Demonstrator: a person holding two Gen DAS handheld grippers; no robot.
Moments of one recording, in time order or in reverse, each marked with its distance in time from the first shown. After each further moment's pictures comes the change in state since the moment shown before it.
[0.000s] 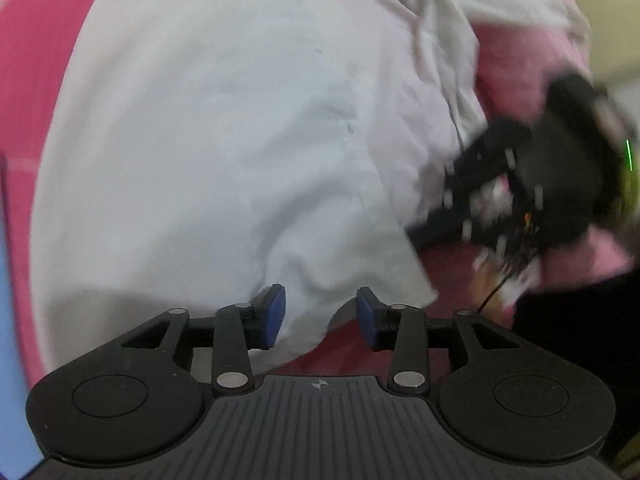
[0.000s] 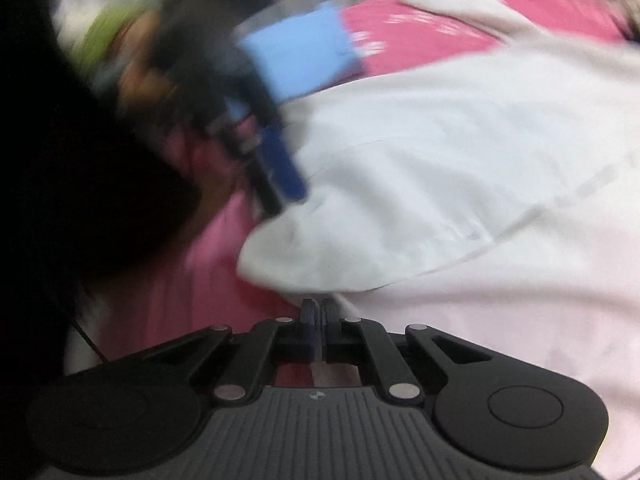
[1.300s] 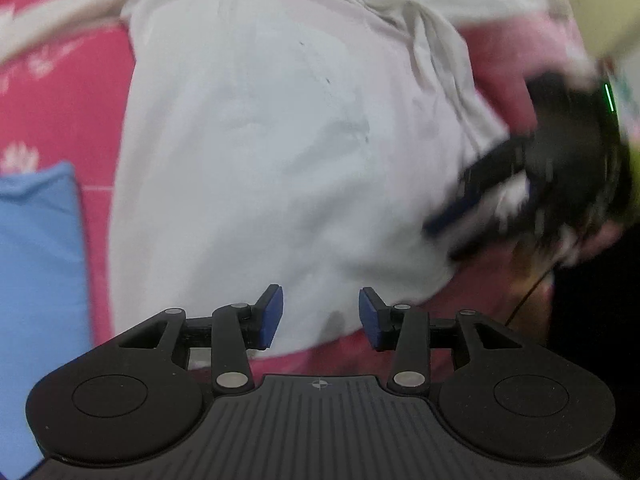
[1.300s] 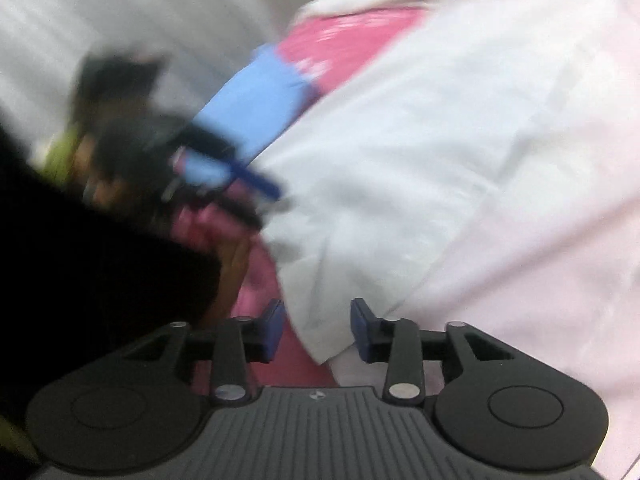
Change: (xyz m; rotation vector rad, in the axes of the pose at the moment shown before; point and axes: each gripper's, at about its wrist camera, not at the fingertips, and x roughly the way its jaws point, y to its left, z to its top) left arm -0.032 -0.008 -0.041 0.144 -0.119 0.176; right arm -0.002 0.011 -0.030 0.371 -0.122 0.048
